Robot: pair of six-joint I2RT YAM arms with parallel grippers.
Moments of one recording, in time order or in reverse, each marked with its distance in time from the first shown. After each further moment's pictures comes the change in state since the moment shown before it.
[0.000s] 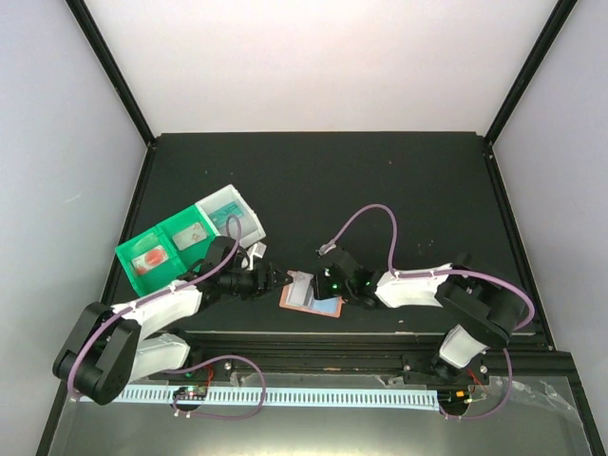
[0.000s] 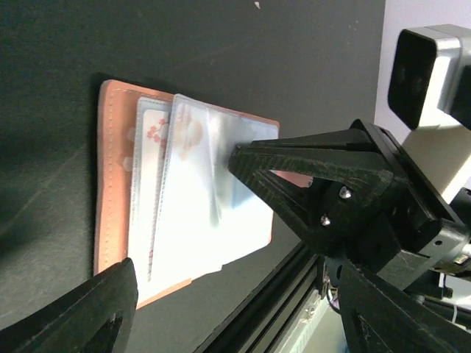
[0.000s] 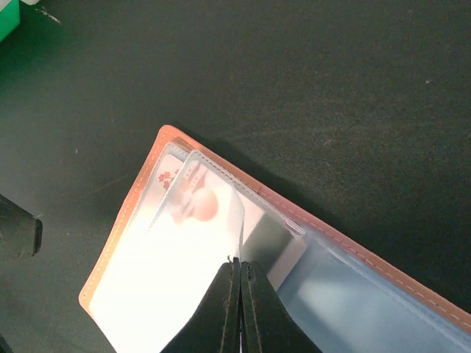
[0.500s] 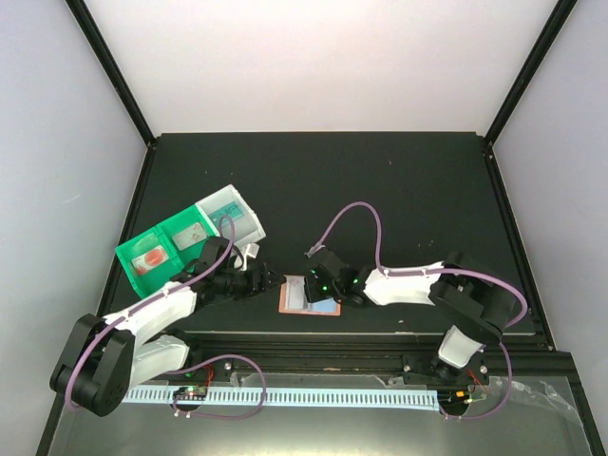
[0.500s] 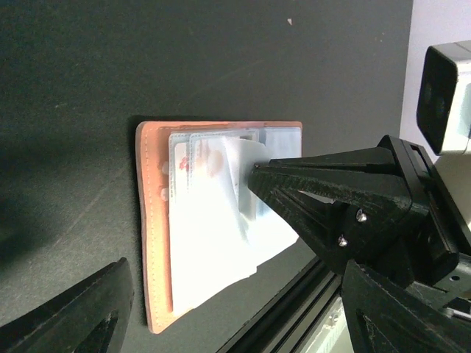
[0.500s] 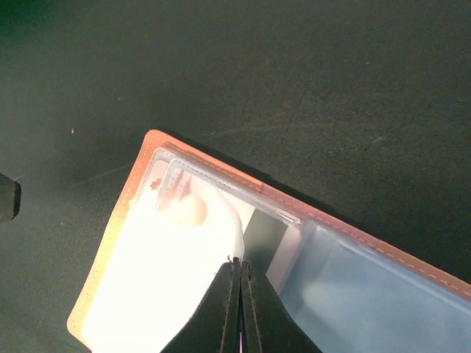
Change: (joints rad) left arm 0.046 -0.058 0.013 -0.139 -0.043 0.085; right arm 0.060 0.055 0.117 -0.146 0.053 -0.032
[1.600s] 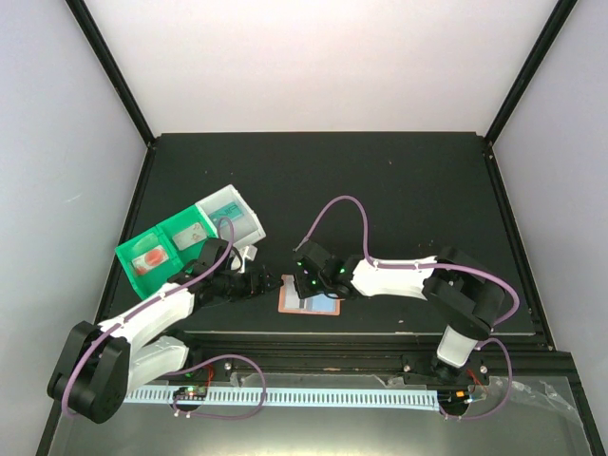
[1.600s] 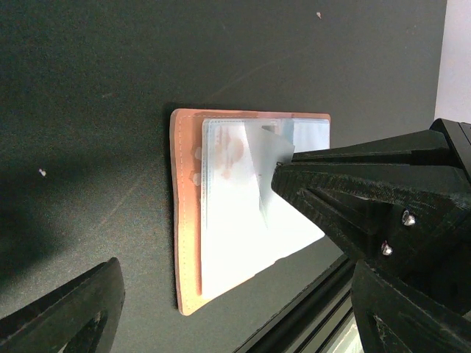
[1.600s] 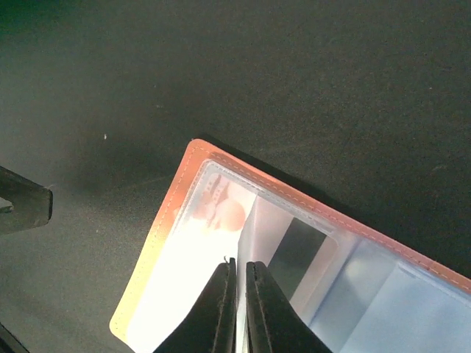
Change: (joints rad) left arm 0.000 -0.042 0.011 -0.098 -0.058 0.061; right arm 0.014 0.055 0.163 -0.174 -0.027 -0.010
